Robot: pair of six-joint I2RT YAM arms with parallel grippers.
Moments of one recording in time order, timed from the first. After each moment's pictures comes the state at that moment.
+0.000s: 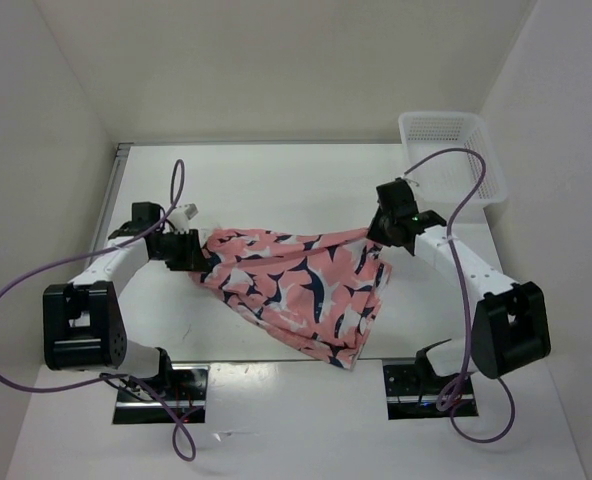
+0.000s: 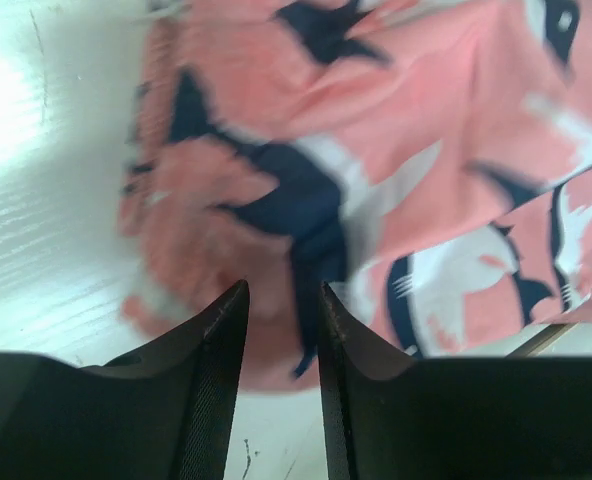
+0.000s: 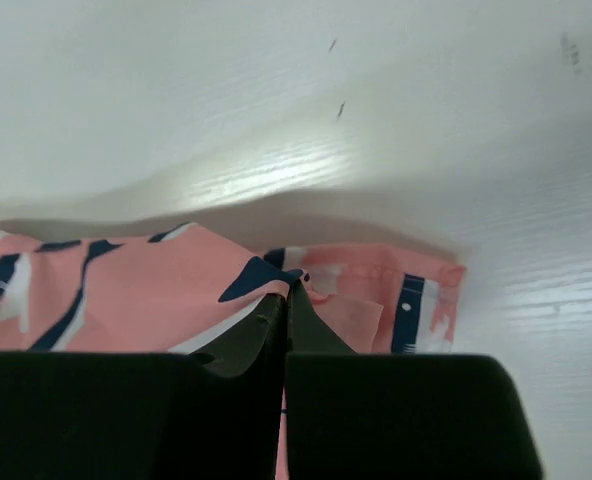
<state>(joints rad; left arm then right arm) 0.10 1.42 0.81 -0.53 0.57 0.07 0.36 1.37 0.97 -0.50 0.19 0.66</state>
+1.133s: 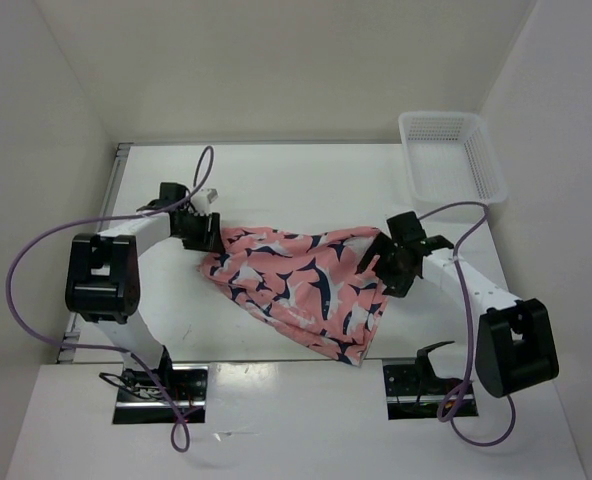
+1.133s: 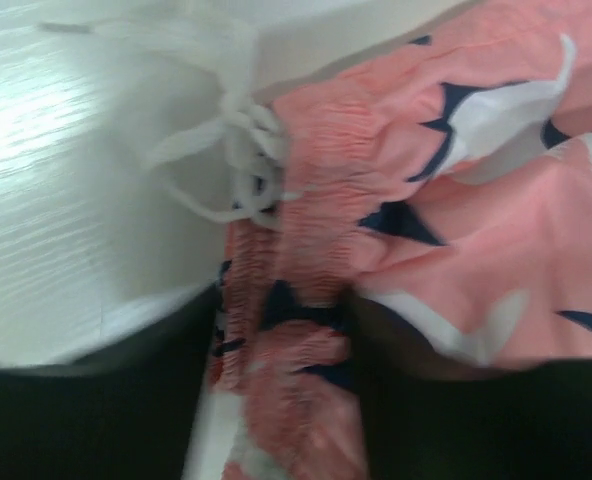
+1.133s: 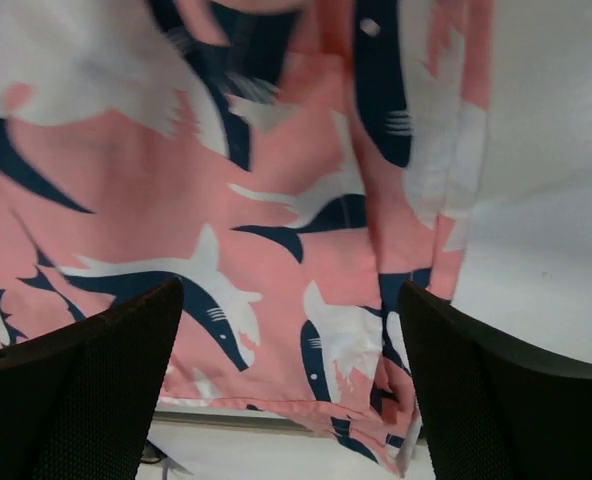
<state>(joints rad) -0.01 1.74 1.03 -0.40 0.44 0.07 0.26 1.27 0.76 -0.63 -0.08 0.87</state>
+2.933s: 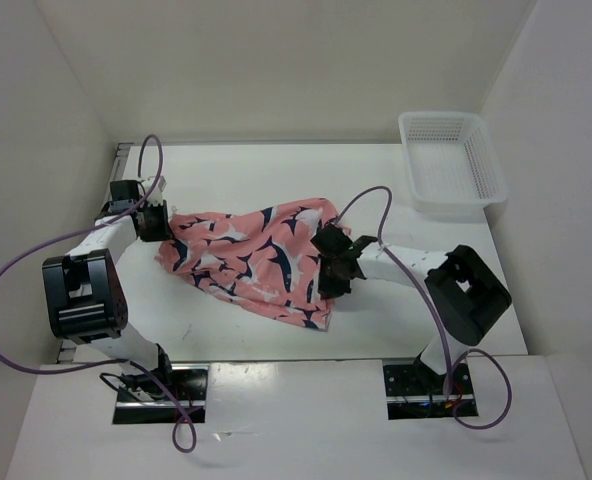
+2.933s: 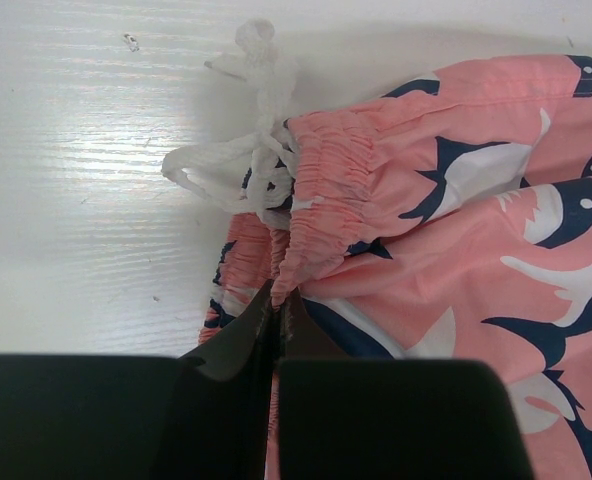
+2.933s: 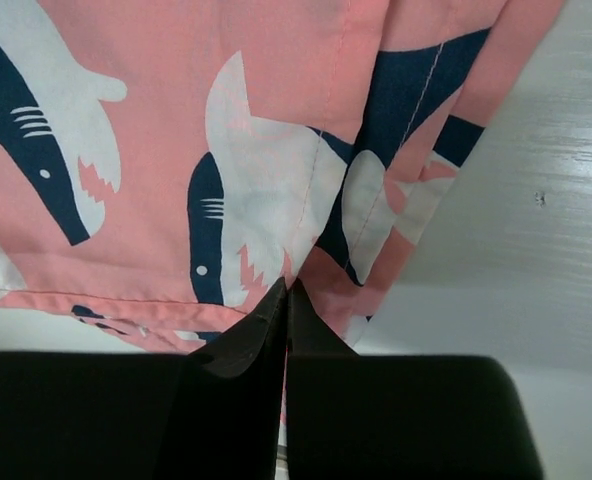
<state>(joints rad) 0.23 1.61 1.00 -0.33 0.29 0.07 0.72 1.64 0.91 -0.49 -0.01 0.81</state>
